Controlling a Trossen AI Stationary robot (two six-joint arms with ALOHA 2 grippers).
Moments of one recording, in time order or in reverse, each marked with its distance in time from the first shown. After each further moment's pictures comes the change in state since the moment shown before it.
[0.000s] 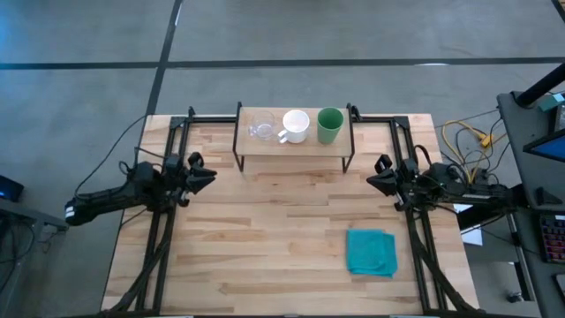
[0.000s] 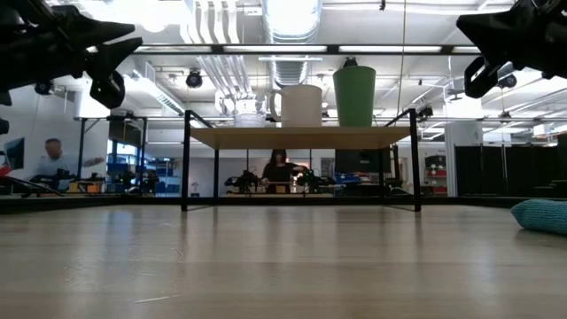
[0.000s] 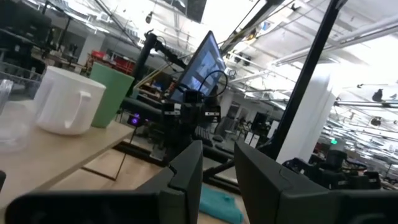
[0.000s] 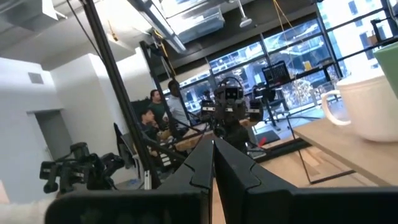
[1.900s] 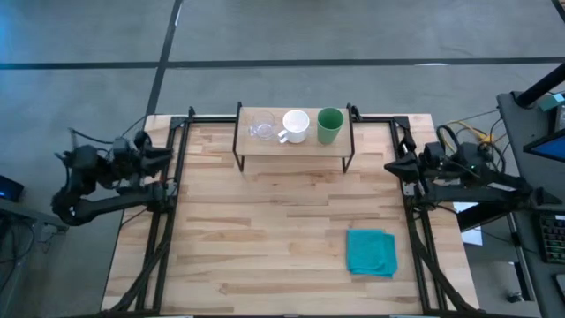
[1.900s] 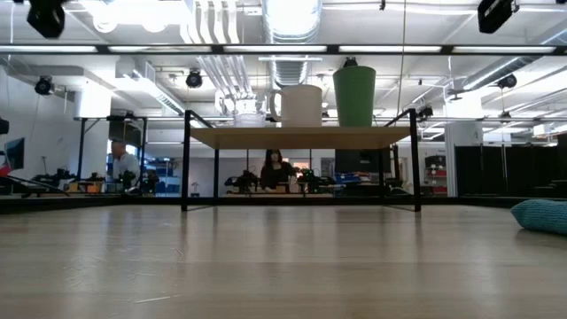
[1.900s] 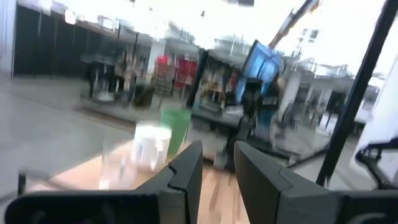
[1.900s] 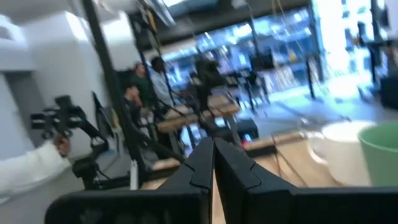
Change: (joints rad) left arm 0.001 -0.010 0.691 -0.835 -0.229 0.235; right arm -0.002 0.186 0.538 -0.507 0.010 -0.145
